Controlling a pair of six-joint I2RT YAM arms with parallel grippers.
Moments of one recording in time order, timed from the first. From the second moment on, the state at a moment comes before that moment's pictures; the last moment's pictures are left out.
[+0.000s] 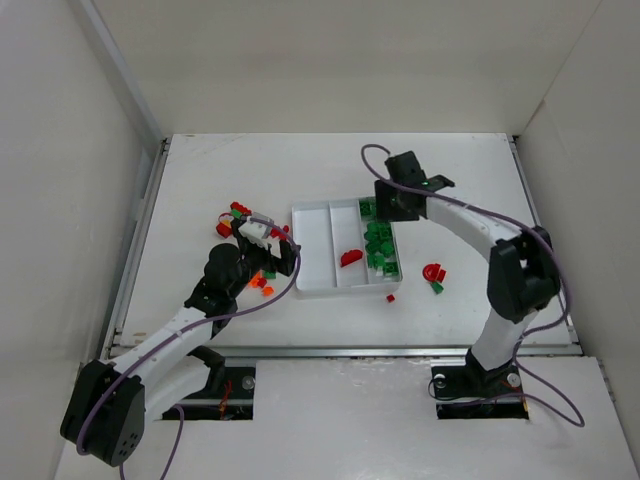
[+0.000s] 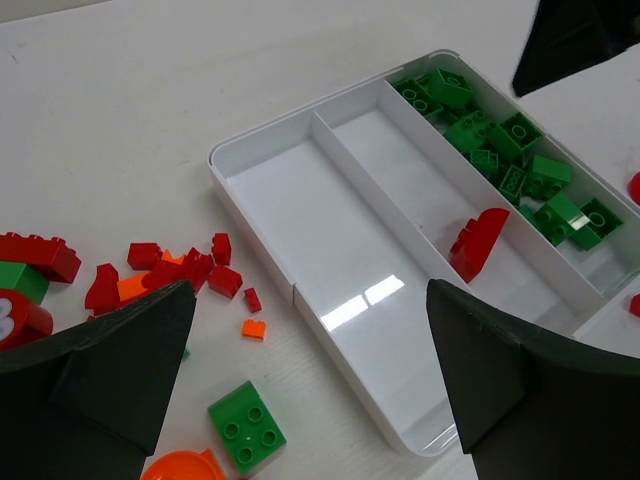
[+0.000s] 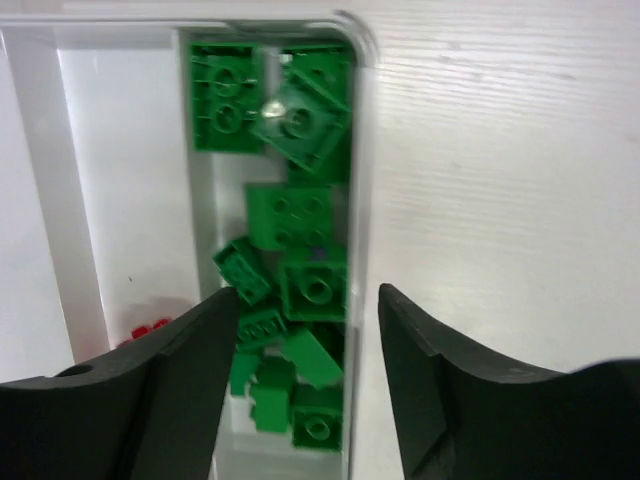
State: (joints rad) left arm -0.46 0.91 0.32 0.44 0.10 -0.07; right arm 0.46 1.81 1.40 -0.56 0.14 0.33
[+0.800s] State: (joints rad) left arm -0.46 0.91 0.32 0.44 0.09 -0.07; right arm 0.25 1.62 1.02 -0.90 0.05 0.35
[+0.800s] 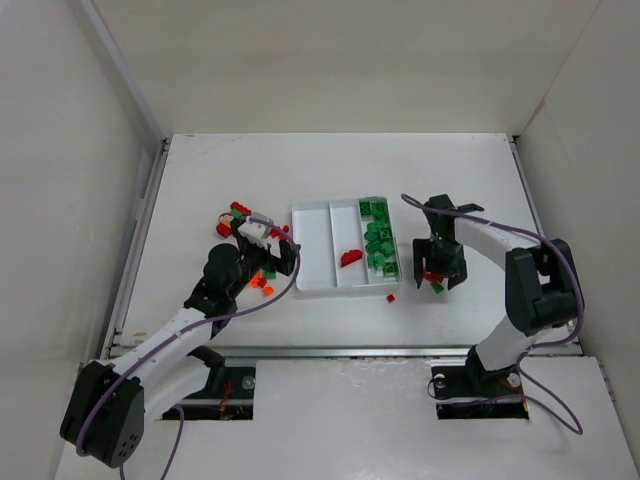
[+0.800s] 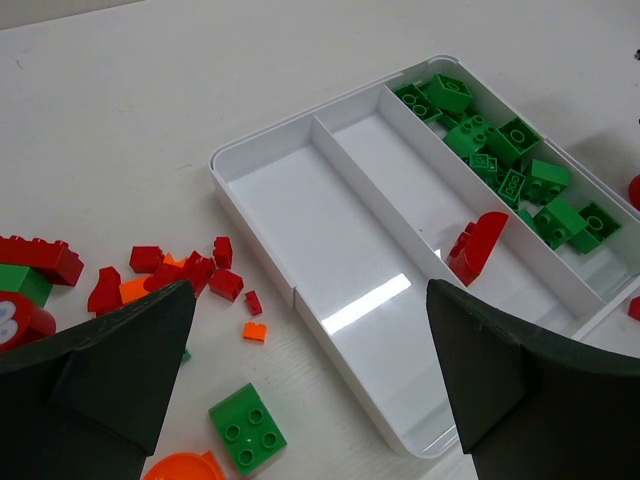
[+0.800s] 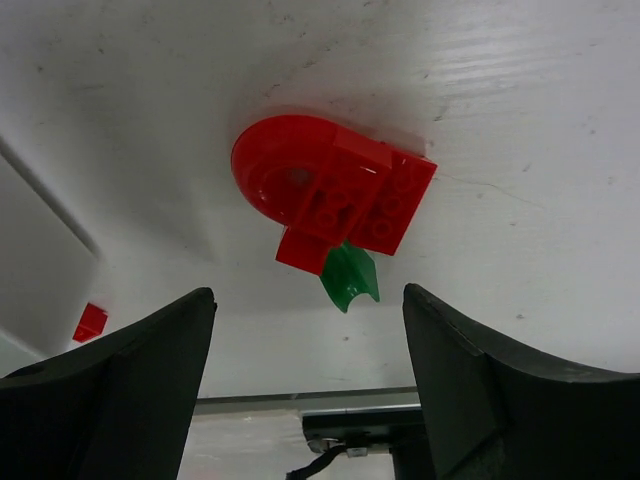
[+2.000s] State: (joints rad) left arm -0.46 0.89 0.32 0.44 0.09 -0.07; right arm 0.35 1.65 1.13 -0.90 -0.08 0.25
